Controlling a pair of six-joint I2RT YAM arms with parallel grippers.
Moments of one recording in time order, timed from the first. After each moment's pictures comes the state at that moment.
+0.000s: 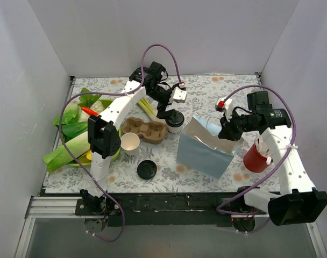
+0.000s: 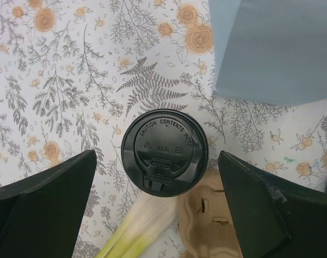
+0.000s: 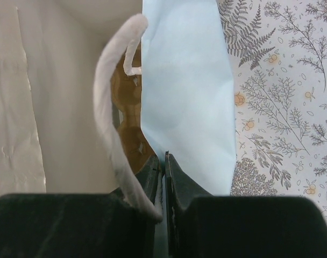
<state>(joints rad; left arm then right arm) -0.55 2.11 2.16 -1.12 0.79 1.18 0.13 1.17 1.25 -1.16 -0.67 -0.74</state>
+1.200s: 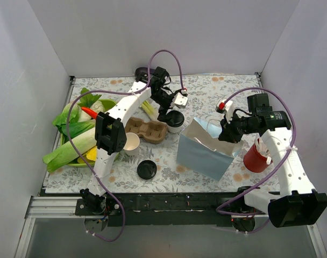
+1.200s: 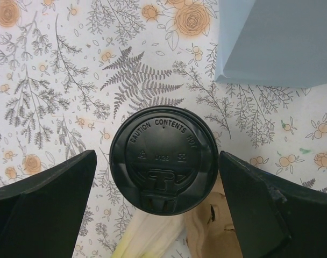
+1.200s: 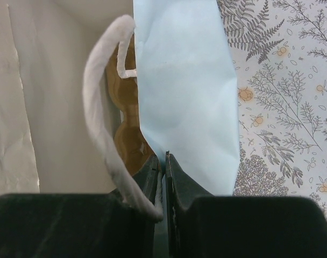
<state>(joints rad) -0.55 2.28 2.27 -1.23 0.80 1.35 0.12 1.14 1.21 -1.16 -0.68 -0.72</state>
